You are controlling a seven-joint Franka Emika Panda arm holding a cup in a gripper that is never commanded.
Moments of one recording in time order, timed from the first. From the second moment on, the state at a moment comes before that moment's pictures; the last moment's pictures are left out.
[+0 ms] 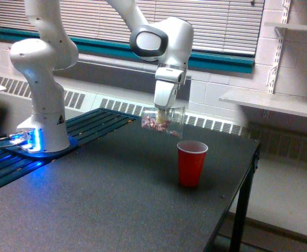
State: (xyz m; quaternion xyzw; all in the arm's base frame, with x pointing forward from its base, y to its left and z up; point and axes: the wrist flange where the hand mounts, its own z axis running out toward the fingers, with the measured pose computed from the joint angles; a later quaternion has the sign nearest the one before) arm 0.461 0.015 0.303 0.96 -0.26 0.02 0.11
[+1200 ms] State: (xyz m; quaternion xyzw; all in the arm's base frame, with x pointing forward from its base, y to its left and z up) arm 0.477 0.031 0.296 0.96 -0.24 -0.02 0.15
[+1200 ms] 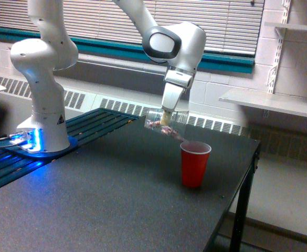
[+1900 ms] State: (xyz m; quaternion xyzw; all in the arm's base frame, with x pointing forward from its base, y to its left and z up) arm 0.481 0.029 0.311 0.96 -0.23 -0.03 0.16
